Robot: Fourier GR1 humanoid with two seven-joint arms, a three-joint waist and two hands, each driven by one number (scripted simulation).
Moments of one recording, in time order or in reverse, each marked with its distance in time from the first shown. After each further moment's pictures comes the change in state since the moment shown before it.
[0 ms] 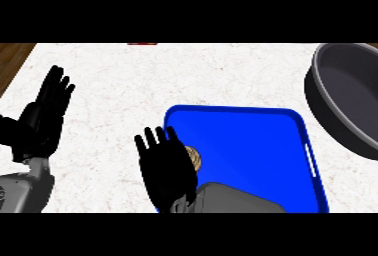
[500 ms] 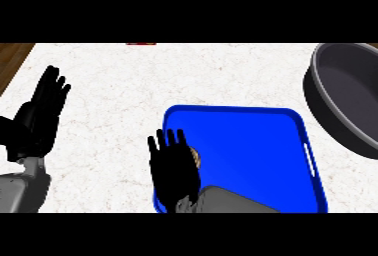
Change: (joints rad) left arm 0.000 -0.005 0.043 0.017 -0.003 -0.042 -0.002; right arm 0.066 0.003 0.039 0.074 0.113 -0.016 0.001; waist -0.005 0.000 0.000
